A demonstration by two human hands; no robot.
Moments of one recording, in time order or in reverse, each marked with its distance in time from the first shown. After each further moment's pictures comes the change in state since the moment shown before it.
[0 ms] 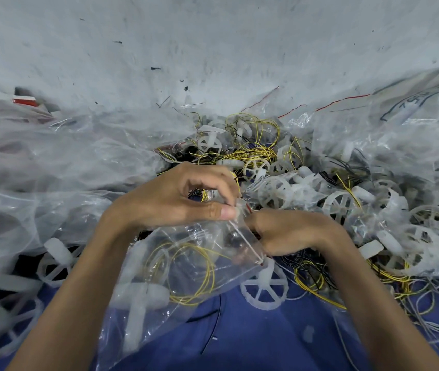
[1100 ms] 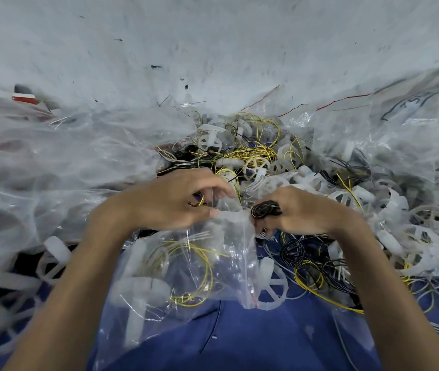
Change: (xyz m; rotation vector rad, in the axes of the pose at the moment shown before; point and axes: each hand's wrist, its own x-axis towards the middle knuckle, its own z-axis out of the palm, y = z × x) left_hand -0.002 -0.005 -0.005 0.440 -0.073 -0.321; right_hand -0.008 0.032 -0.016 0.119 0.285 -0.029
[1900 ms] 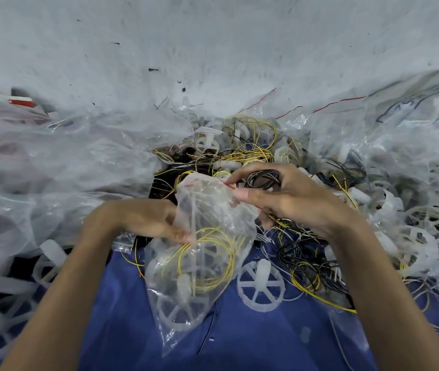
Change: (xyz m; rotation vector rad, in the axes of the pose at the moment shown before) left_hand 0.005 -0.064 0.015 -0.129 -0.335 -0.237; right_hand -0.005 -0.026 -0.002 0.542 0.232 -0.191
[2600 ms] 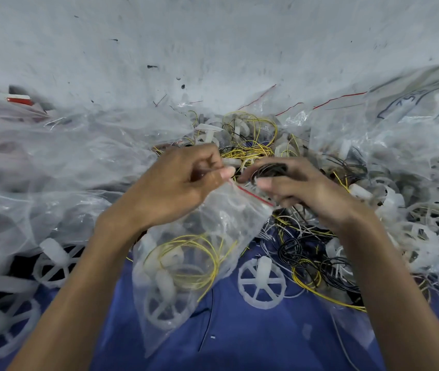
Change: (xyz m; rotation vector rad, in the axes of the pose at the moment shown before) left_hand -0.017 0.077 0.001 -0.054 0.799 0.398; right_hand -0.008 -0.002 -0.010 -0.034 0.035 -0.031
